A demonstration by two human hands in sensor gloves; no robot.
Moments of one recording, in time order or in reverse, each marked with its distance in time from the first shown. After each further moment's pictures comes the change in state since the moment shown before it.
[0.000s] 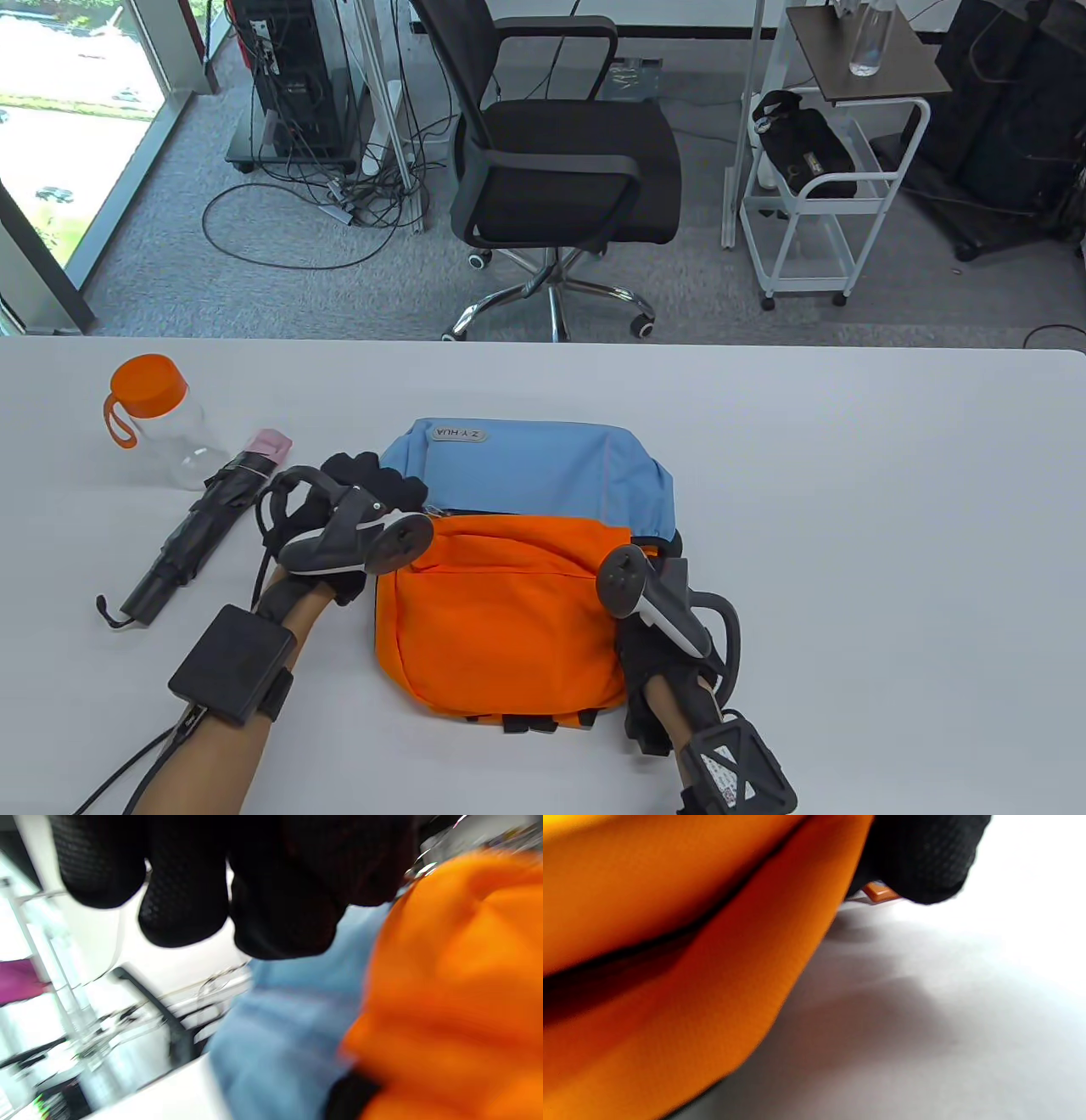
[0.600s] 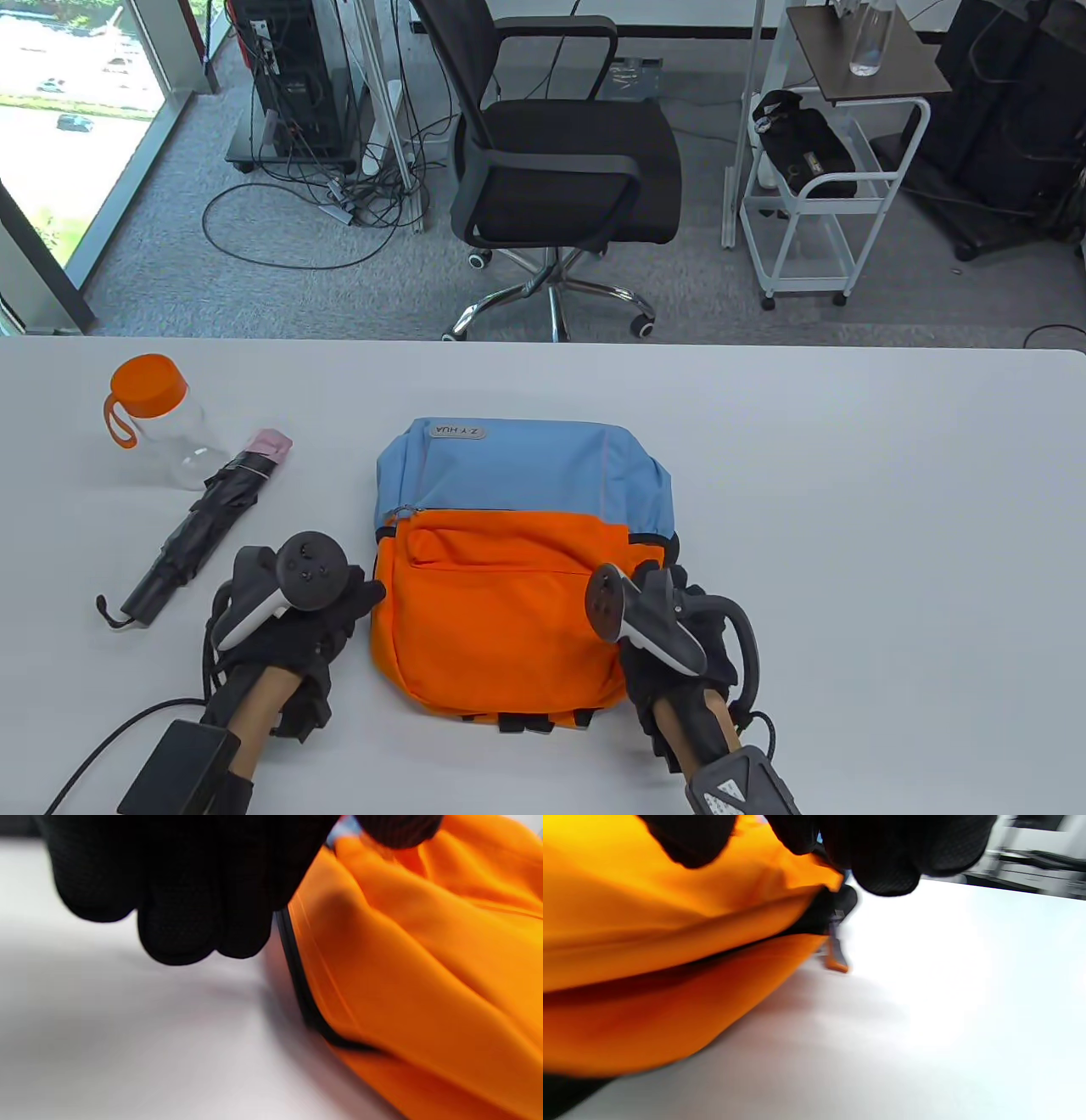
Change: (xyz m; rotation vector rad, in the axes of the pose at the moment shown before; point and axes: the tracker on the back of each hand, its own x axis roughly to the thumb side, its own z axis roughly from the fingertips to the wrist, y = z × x) left_hand 0.010 -0.053 0.095 -0.442 0.284 0.759; right_hand 0.022 -0.022 0.052 -0.040 -0.161 0.286
